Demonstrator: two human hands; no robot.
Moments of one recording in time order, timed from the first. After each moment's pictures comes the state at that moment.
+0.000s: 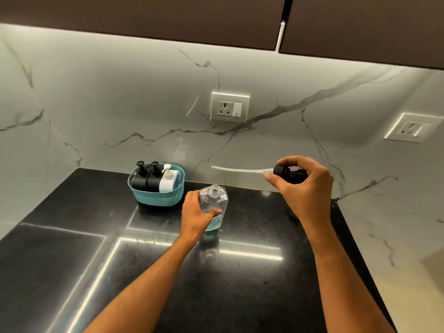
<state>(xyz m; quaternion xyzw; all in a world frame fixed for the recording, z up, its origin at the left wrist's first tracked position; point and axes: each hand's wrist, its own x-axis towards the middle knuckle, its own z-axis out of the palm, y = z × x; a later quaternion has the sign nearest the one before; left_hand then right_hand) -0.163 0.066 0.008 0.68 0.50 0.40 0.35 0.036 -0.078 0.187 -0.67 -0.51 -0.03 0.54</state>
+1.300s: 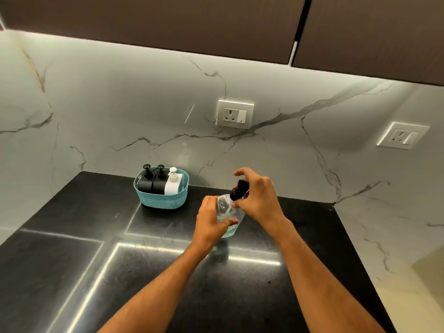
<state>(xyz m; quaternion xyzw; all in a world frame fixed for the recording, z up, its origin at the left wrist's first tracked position) -0.163 0.029 0.027 0.73 0.44 0.39 0.35 -0.029 -0.031 0.147 -0.67 -0.65 0.01 0.36</state>
